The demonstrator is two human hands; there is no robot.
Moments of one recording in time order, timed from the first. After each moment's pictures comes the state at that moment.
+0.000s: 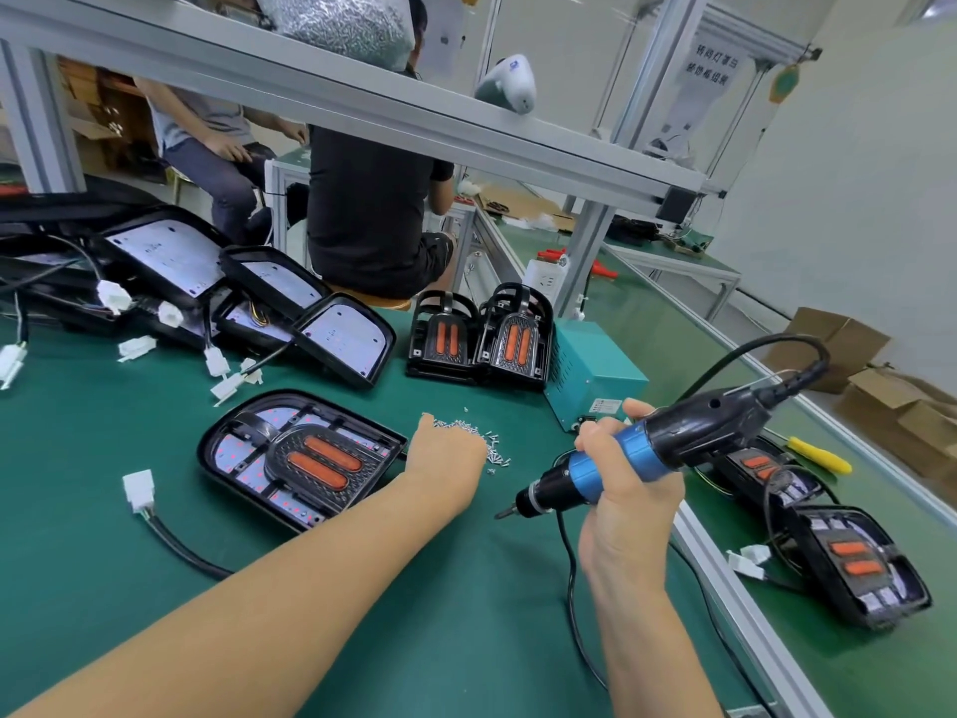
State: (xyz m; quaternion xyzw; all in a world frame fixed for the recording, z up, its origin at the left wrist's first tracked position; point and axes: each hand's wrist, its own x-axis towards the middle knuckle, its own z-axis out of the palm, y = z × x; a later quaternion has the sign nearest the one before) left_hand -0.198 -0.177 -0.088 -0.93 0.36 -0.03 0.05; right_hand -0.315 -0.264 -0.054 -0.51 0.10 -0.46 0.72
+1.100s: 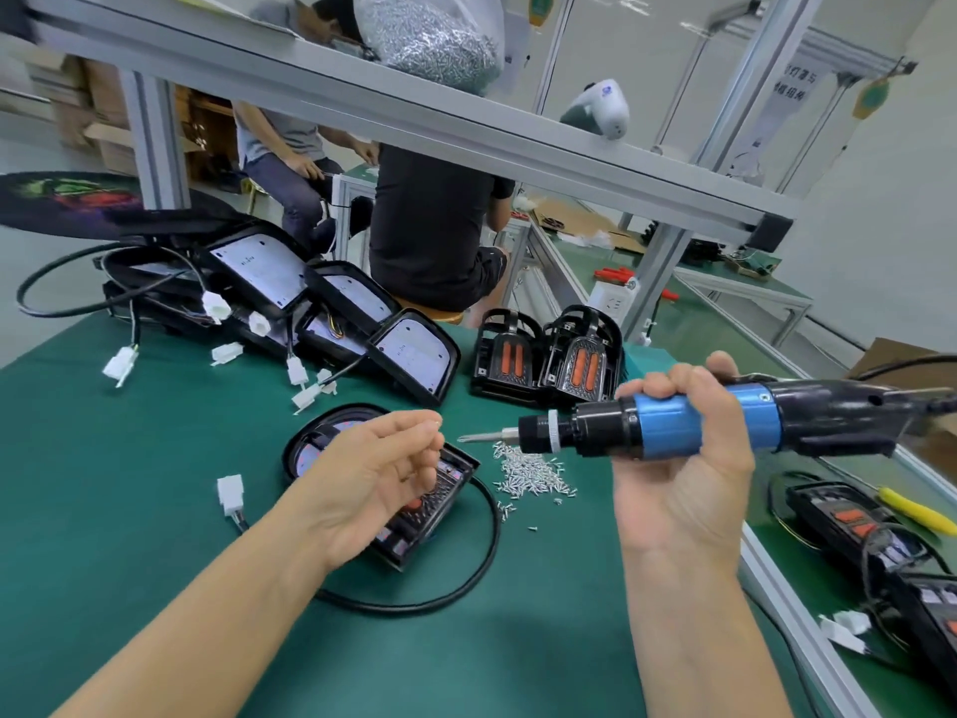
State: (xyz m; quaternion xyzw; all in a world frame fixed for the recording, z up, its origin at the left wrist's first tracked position) left_hand -0.210 -0.036 -0.059 -0.43 0.06 0.25 -0.86; right_hand -0.289 -0.210 0.010 -0.31 -0.07 -0.35 0.88
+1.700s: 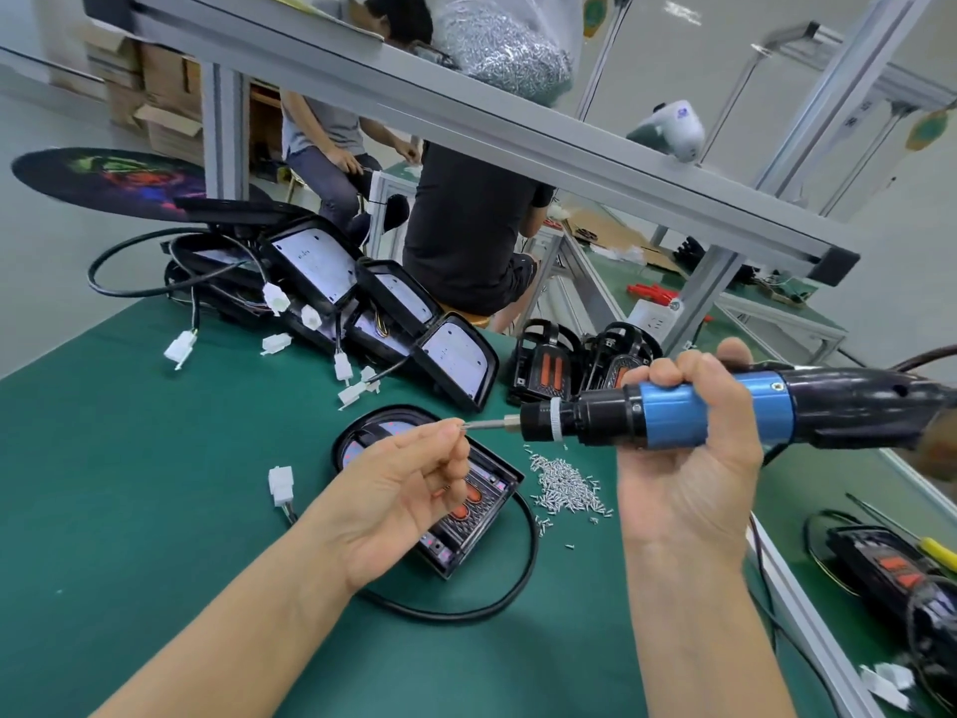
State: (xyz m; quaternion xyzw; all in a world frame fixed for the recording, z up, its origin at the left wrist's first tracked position) left_hand -0.215 -0.014 -0.063 -0.35 0.06 0.26 -0.90; right_hand -0.265 -0.170 0.021 -0.35 -0.10 -0.32 0.87
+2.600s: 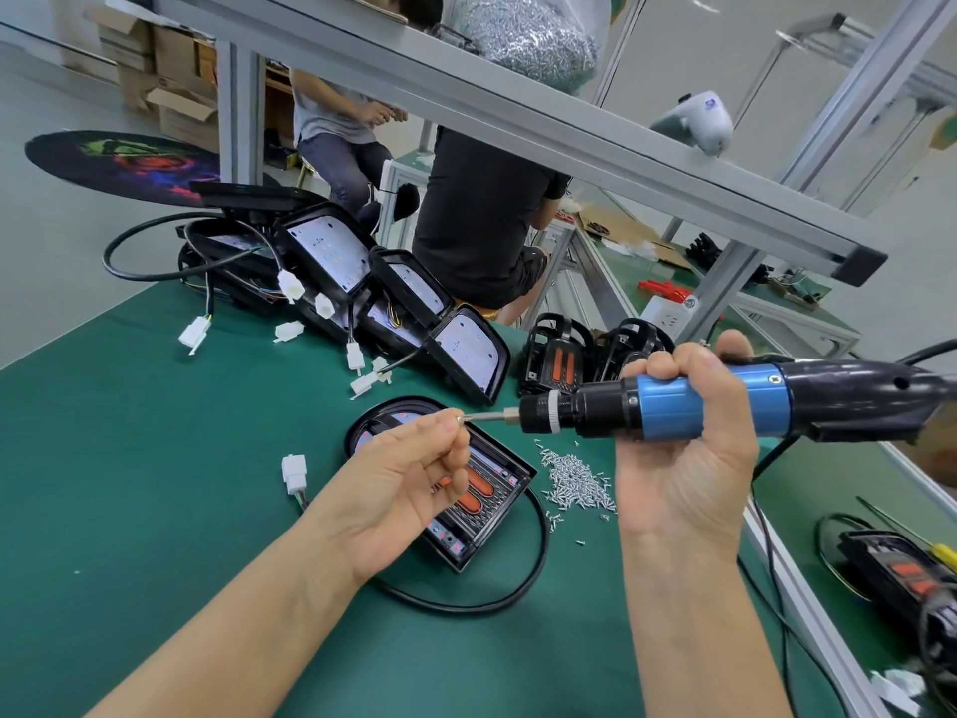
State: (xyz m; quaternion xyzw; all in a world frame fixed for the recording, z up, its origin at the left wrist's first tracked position) left_hand -0.213 -0.007 -0.068 -0.34 0.03 0.25 -0.91; right_hand -0.258 -0.160 0.017 -0.37 -0.09 -0.33 0.87
